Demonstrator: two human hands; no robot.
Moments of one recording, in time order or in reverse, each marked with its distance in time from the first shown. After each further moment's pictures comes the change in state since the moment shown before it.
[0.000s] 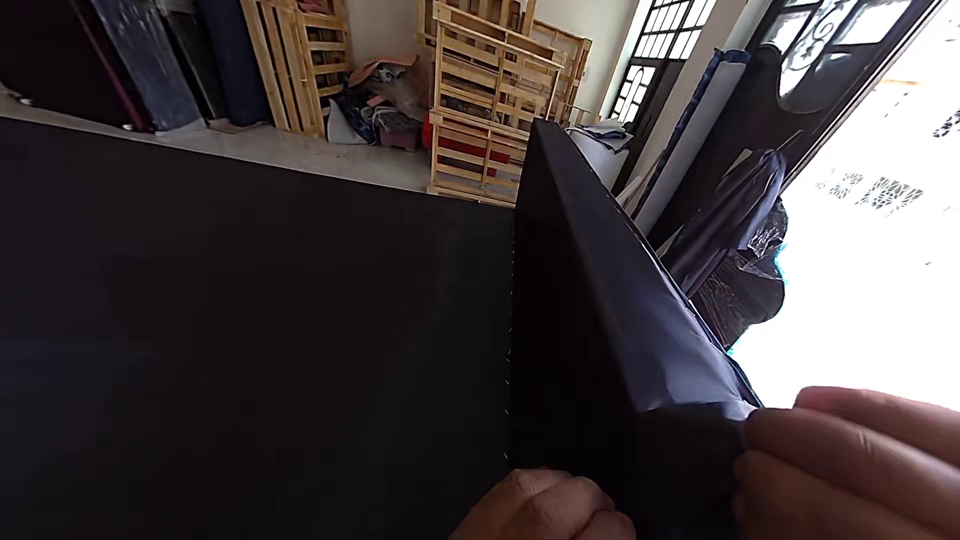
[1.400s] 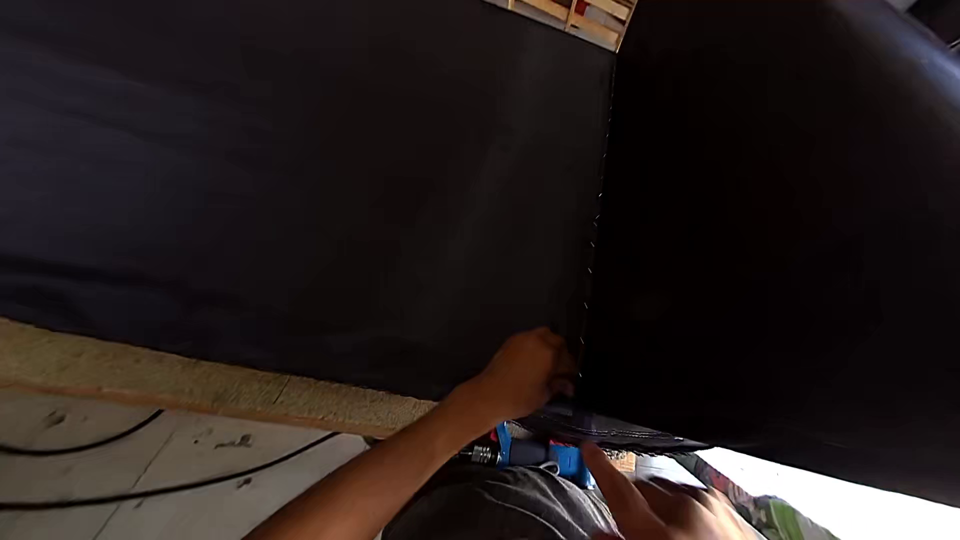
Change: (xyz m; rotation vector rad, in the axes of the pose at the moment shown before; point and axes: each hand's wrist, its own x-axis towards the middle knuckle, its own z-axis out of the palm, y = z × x) left_hand -0.205 -0.119 -0.007 -0.064 -0.967 -0.542; right_hand 0.007 -0.189 0.165 0.881 -0.472 0.587
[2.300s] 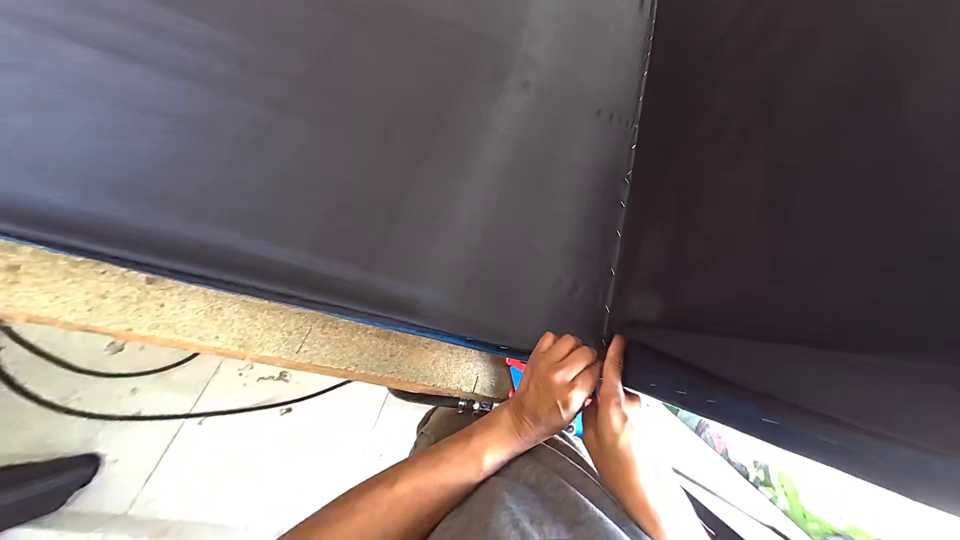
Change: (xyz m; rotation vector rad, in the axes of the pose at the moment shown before) left_hand -0.036 0.008 0.088 0.185 0.580 0.076; right_hand 0.086 0.028 0.138 -0.087 0.372 0.521
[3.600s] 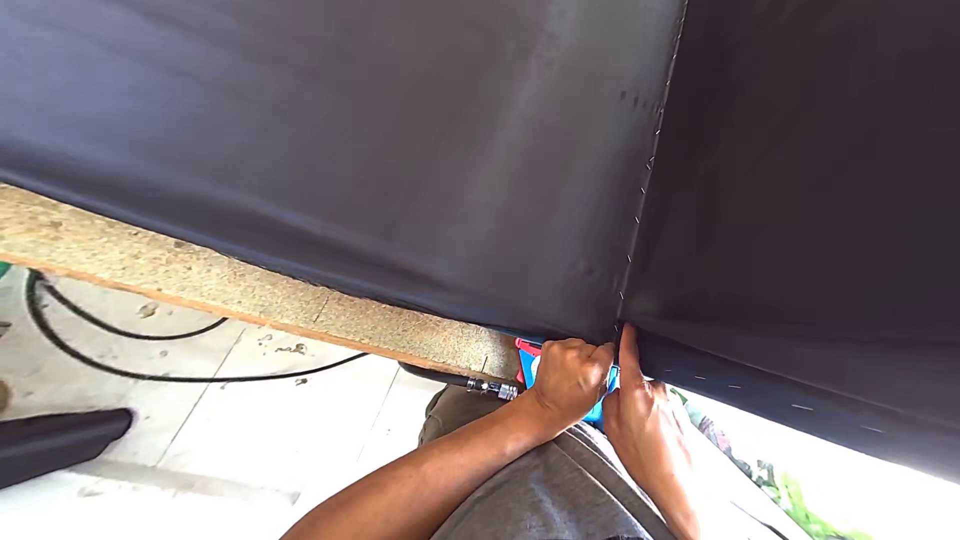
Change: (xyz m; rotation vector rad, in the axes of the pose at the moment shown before) left_hand -0.001 0.023 0.014 0.119 0.059 -0.209; right_hand 0.003 0.000 -0.027 -0.125 -0.197 -0.001
